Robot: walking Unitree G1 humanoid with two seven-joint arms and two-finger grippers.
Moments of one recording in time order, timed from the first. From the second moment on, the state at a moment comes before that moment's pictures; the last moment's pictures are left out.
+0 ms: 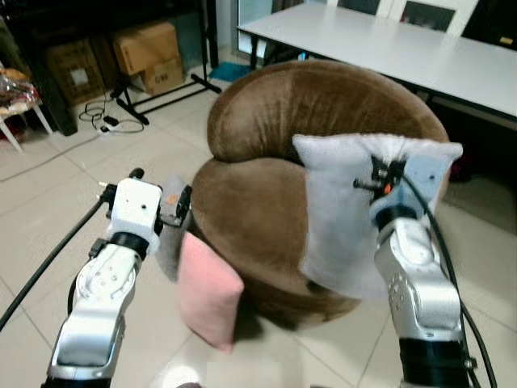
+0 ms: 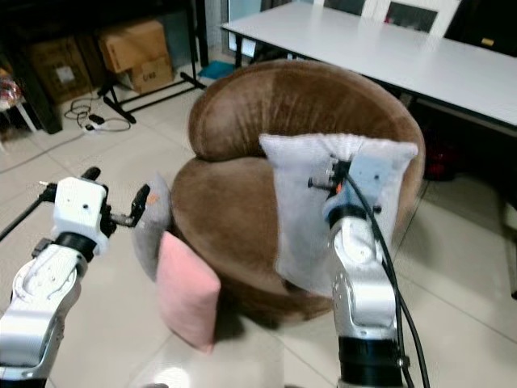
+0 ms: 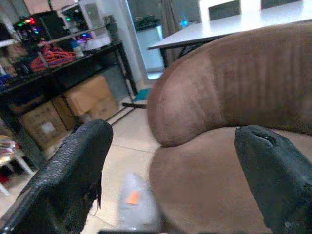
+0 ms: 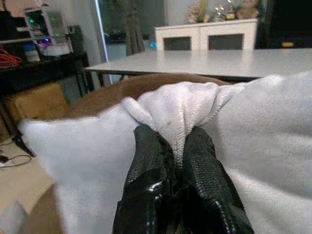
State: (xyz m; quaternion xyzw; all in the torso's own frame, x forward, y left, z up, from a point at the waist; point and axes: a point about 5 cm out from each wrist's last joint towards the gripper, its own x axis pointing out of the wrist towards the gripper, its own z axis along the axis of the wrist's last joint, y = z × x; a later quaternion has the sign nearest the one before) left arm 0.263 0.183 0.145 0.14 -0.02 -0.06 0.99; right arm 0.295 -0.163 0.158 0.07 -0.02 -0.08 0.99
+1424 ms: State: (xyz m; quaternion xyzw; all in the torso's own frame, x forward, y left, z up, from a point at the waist) left arm 0.262 0.181 0.143 0.11 -0.01 -0.07 0.99; right arm 0.294 -0.145 0.152 0.09 0.00 -0.02 1.00
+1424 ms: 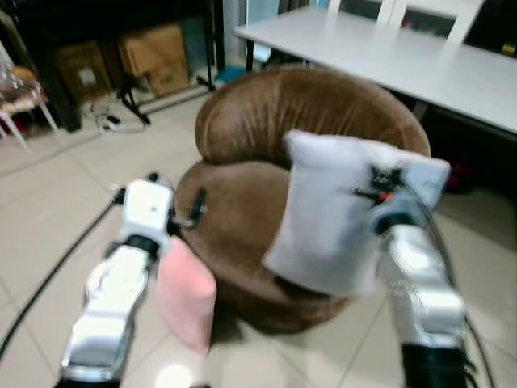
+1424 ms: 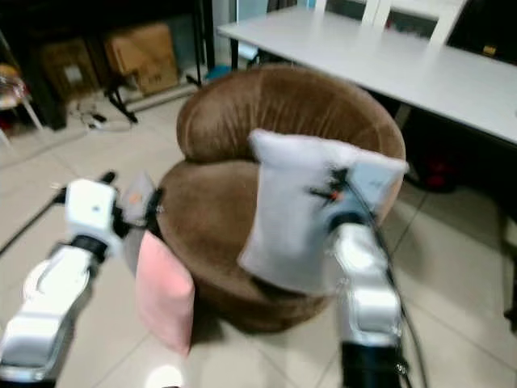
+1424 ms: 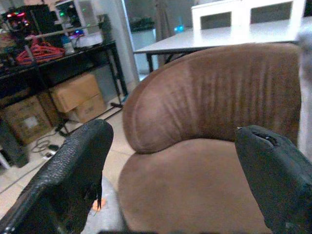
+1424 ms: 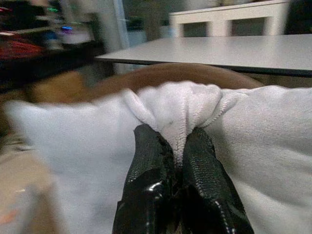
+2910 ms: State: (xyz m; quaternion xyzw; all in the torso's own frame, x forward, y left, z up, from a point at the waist) left arm 0.265 0.179 0.143 0.11 -0.01 -0.08 0.99; right arm 0.298 -0.145 0.148 0.08 0.02 -0.02 1.00
